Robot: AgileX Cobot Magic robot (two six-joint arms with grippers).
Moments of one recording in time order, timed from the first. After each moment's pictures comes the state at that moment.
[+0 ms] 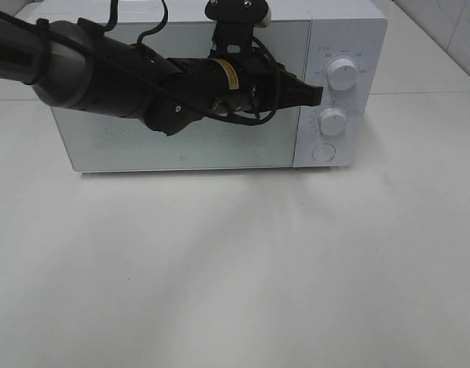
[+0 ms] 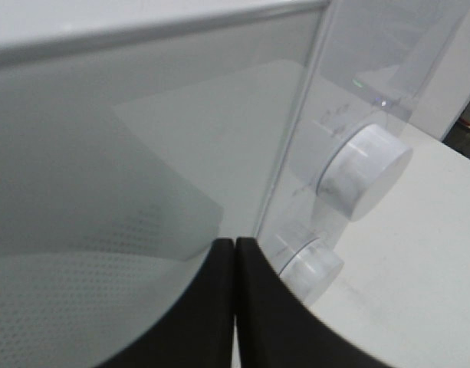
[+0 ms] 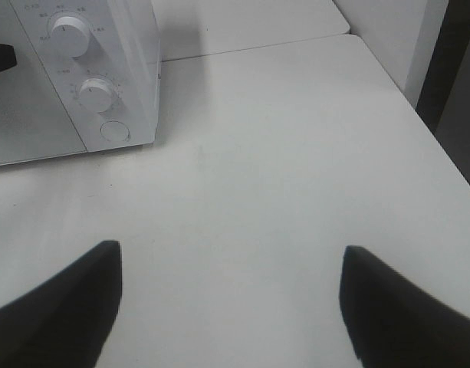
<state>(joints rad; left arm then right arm) -0.72 2.13 -1.42 0.15 -0.29 -0.29 0.01 0.00 -0.50 -0.10 0.97 0.20</state>
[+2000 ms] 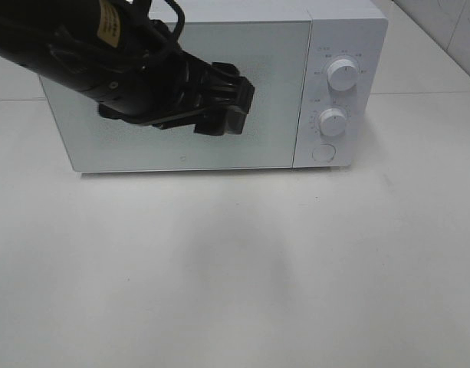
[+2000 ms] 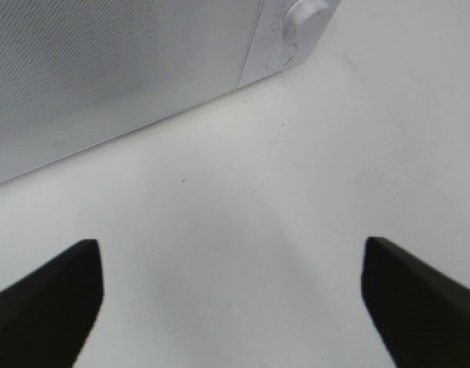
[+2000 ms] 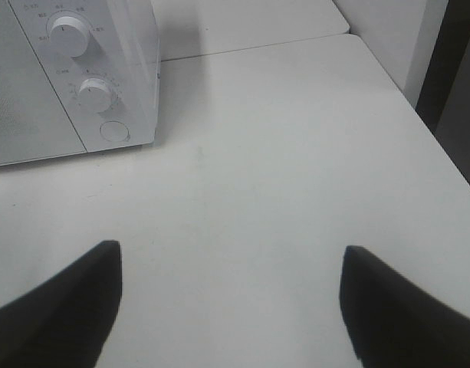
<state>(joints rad) -0.85 1.53 -1.14 0.17 0.53 -0.48 0.01 0.00 -0.50 -0.10 0.97 0.20</state>
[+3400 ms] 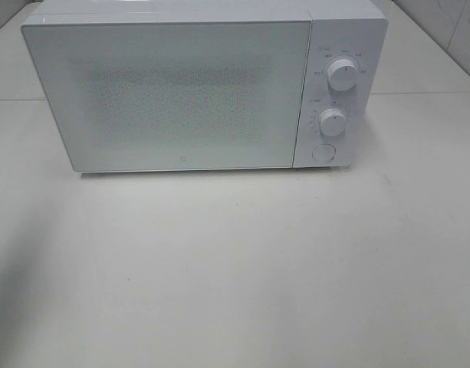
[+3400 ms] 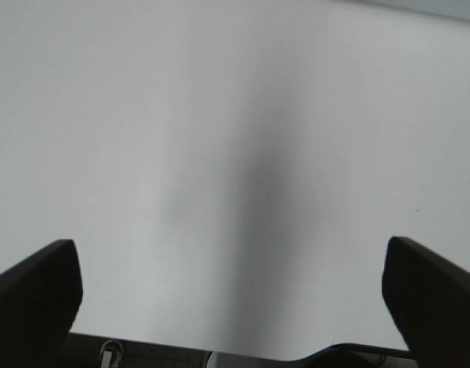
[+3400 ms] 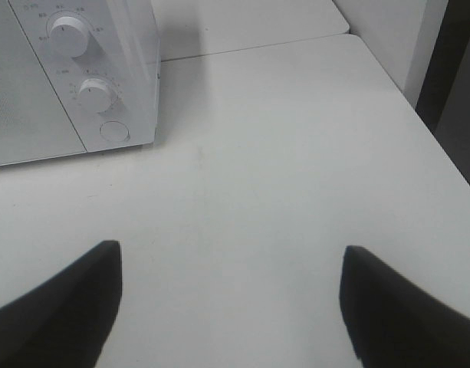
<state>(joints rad) -0.09 1.07 -0.92 0.03 1.09 -0.23 0.01 0.00 -0.50 -0.10 0.97 0.20</state>
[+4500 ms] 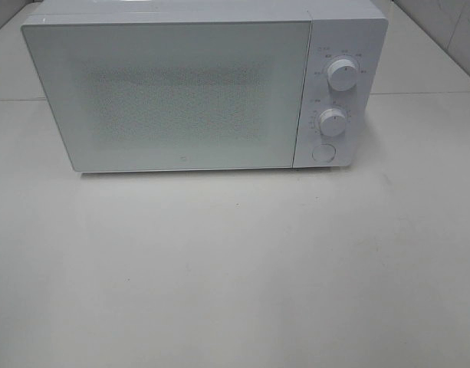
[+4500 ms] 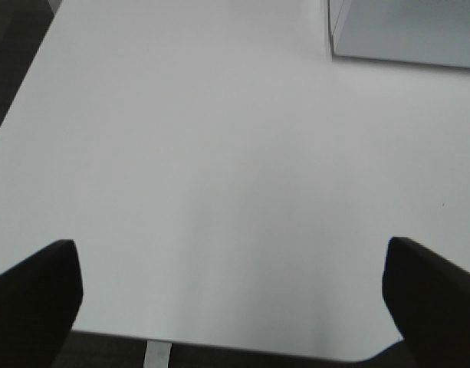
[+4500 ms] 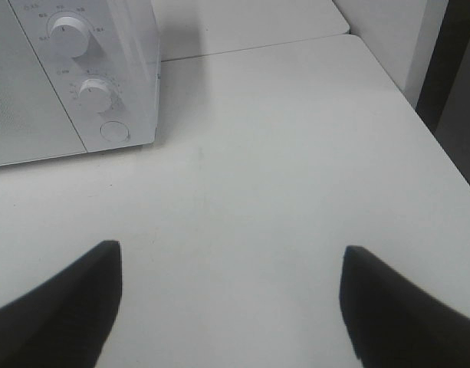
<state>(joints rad) -0.02 0.13 -0.56 0.06 1.16 -0.09 0.01 0.00 -0.50 -0.10 0.97 0.20</state>
